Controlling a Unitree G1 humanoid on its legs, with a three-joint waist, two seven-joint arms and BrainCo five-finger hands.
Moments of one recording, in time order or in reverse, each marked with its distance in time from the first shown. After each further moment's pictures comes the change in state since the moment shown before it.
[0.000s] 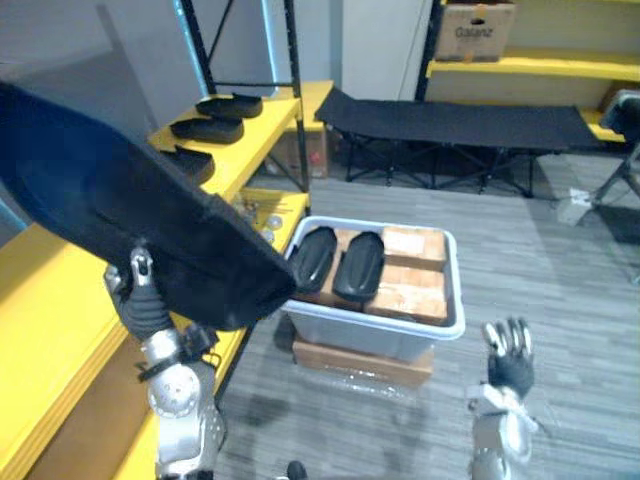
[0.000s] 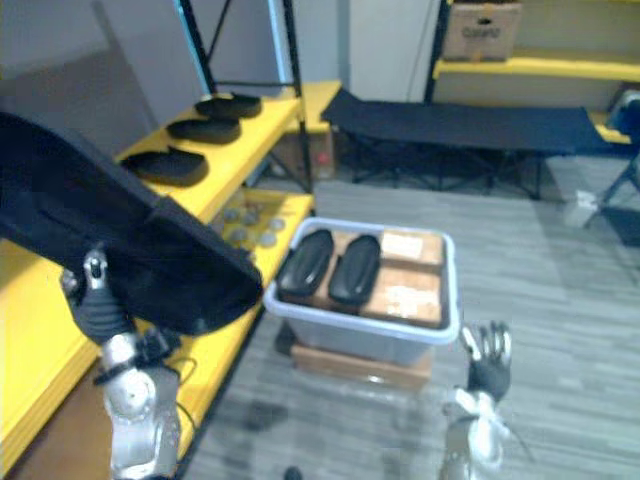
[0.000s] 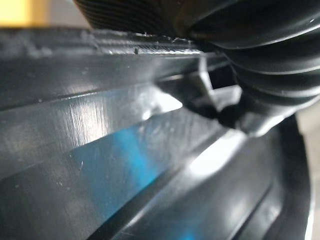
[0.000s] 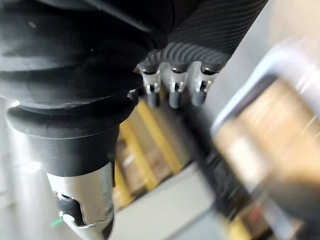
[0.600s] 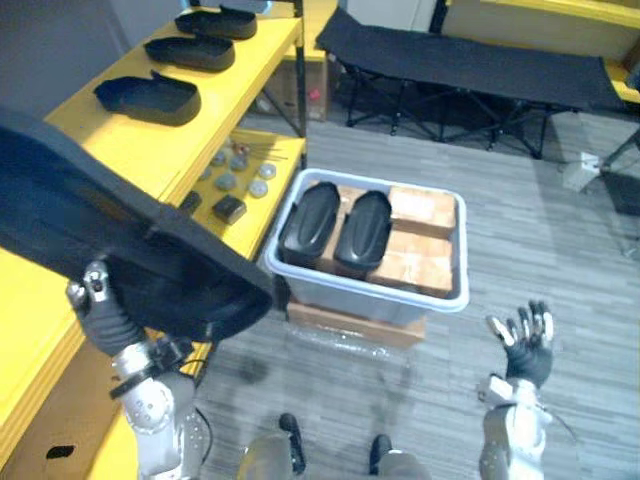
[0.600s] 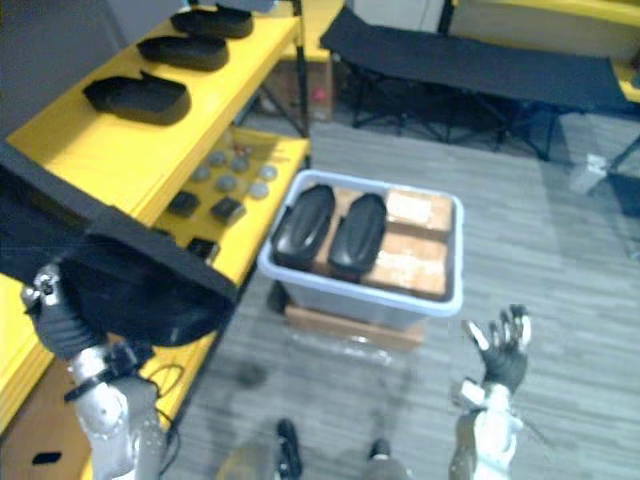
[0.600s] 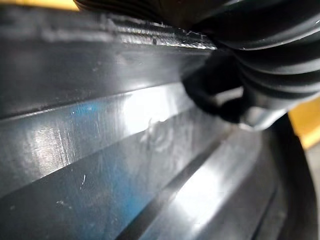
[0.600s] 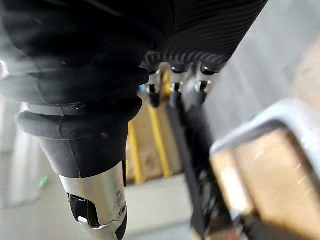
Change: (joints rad) left arm -0.057 0.065 0.182 0.002 -0.017 -0.079 0.126; right arm -0.170 -0.090 0.004 -0.091 -0.056 -0.104 0.116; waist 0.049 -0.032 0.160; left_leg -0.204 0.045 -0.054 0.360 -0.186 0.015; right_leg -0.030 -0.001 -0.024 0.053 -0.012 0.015
